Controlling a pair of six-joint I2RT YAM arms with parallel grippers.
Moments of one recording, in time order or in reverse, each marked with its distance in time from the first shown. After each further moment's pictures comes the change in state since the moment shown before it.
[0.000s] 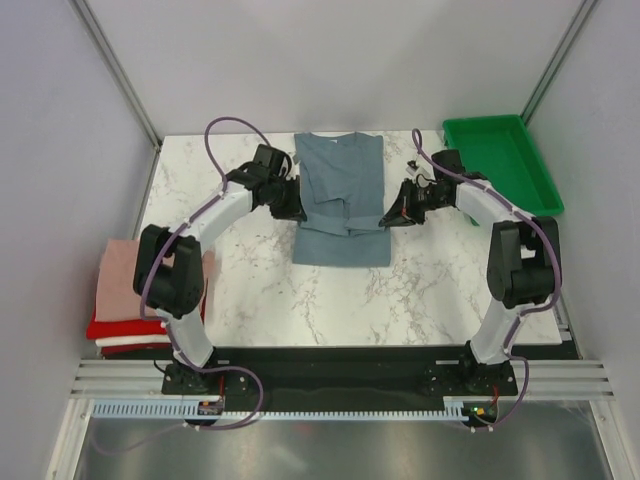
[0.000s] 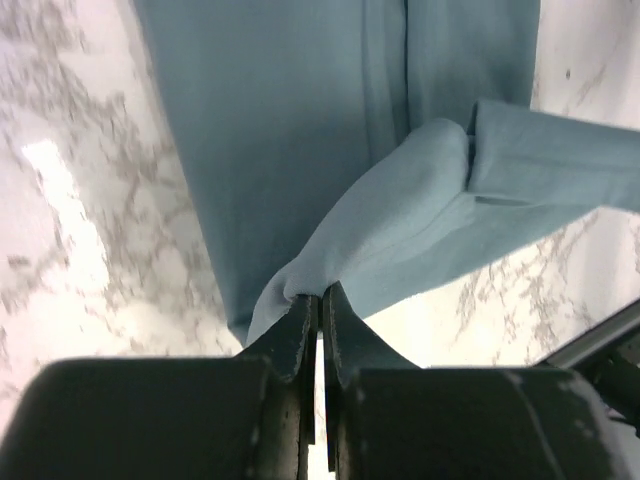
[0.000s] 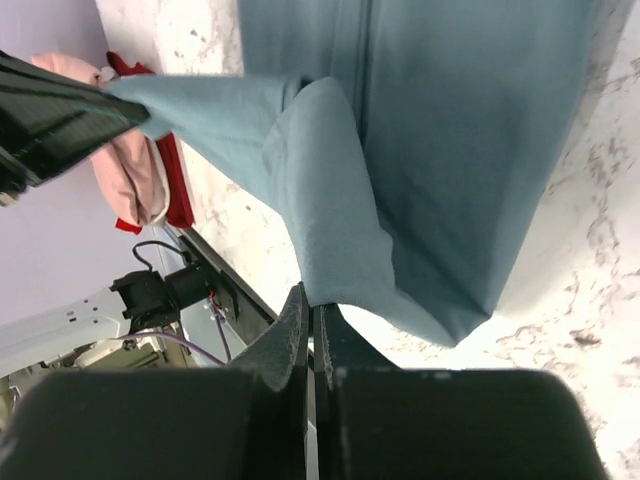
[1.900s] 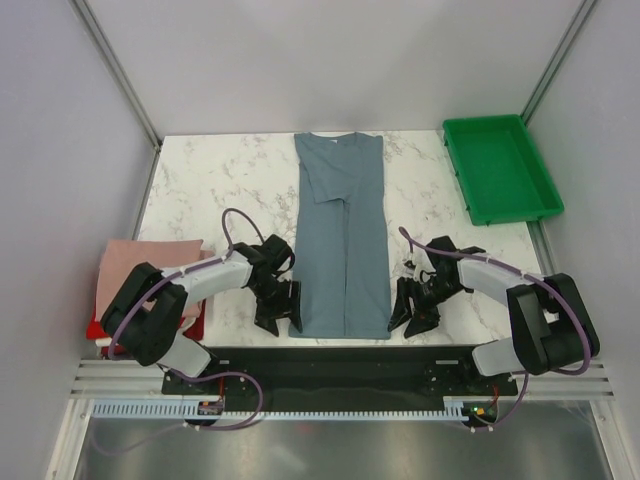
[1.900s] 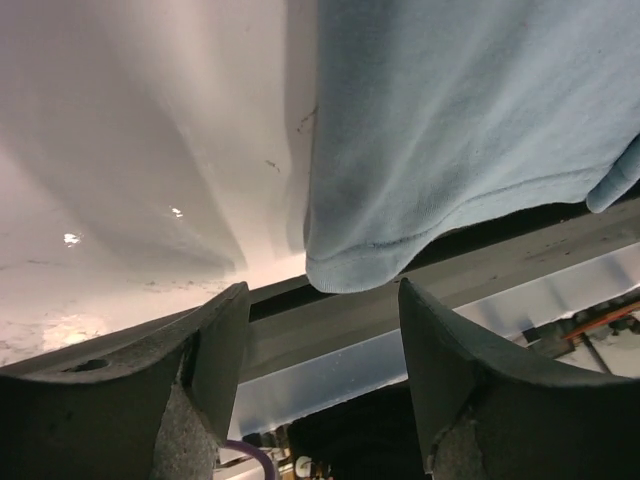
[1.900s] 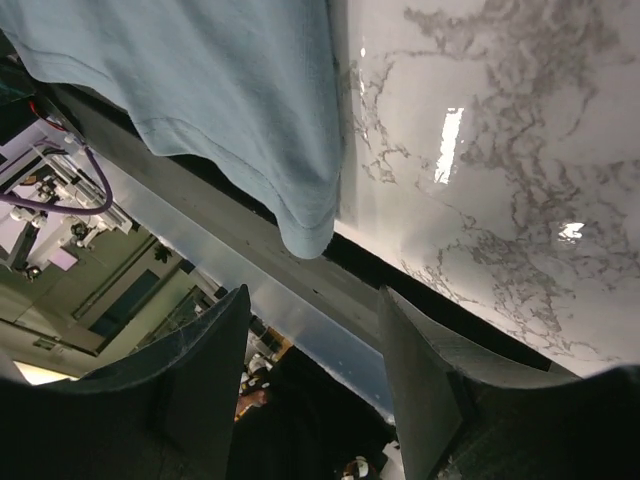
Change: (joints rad) left arm -0.229 -0.260 -0.608 -0.194 0.095 -0.241; right arm 0.141 -0.392 -0.701 -0.183 0.079 -0.089
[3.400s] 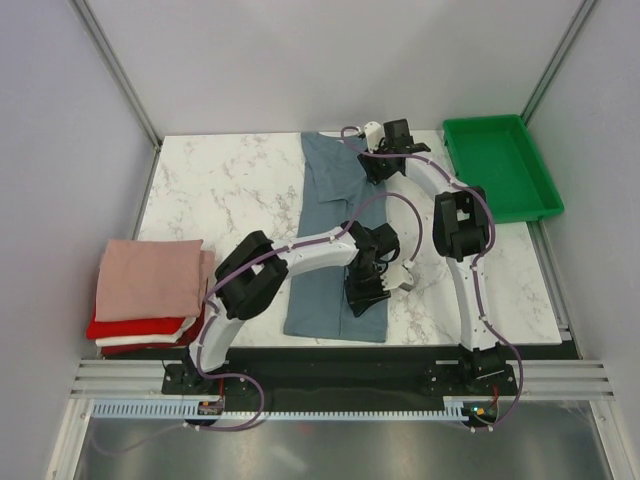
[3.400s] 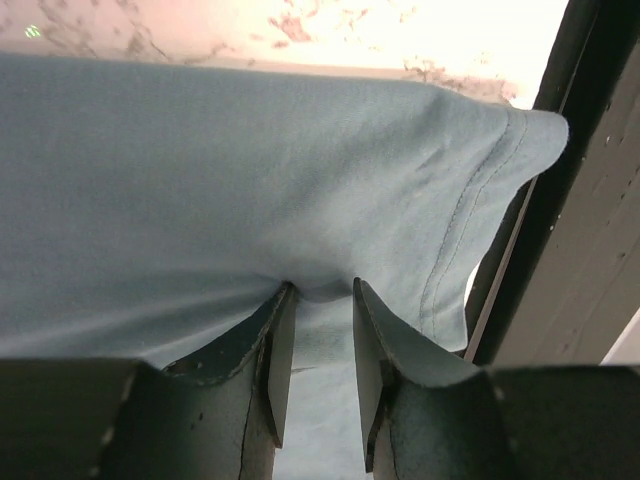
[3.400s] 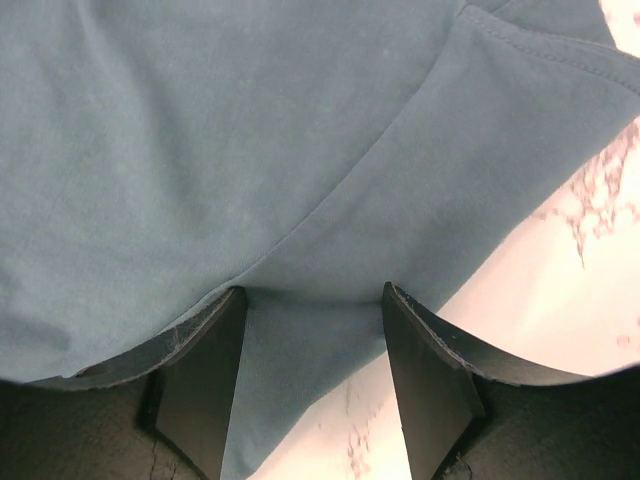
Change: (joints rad) left arm -0.385 0.658 0.865 -0.192 0.027 1.092; right arm -0.012 1.088 1.531 0.294 0.547 -0.722
